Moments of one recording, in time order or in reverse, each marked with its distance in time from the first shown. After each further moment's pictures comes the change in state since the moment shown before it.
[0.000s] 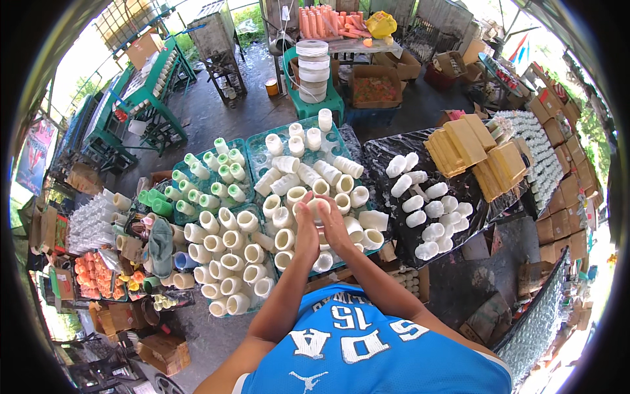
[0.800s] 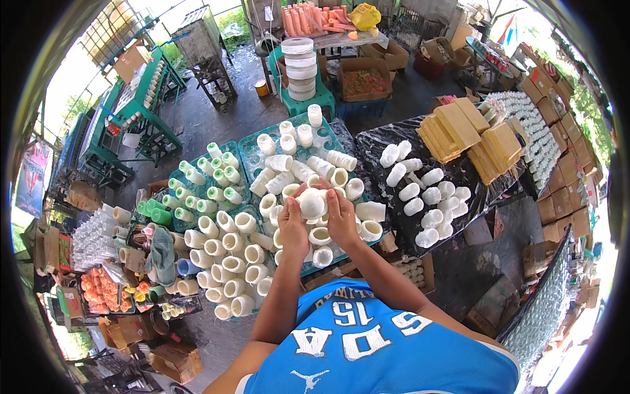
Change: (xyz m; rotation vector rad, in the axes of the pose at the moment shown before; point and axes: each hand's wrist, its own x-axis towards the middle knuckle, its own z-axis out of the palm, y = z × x) left_hand -0.011 0.043 -0.007 -0.191 -0.132 0.099; right_hand -0.013 -0.055 -0.007 0.109 0.155 -0.176
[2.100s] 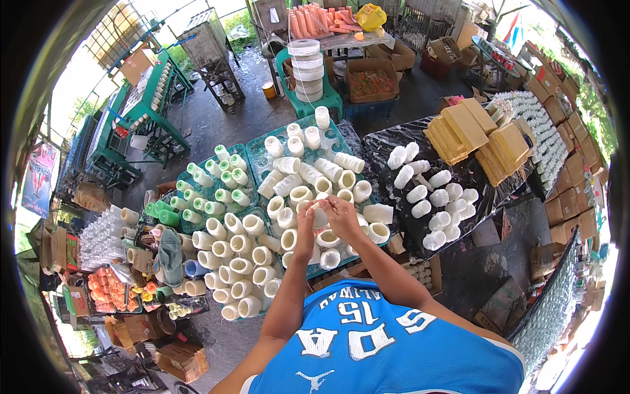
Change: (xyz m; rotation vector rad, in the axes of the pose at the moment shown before) left_hand 0.012 -0.066 -0.047 0.236 -0.063 -0.131; right_hand 0.019 0.059 -0.018 -0.454 -0.102 0.165
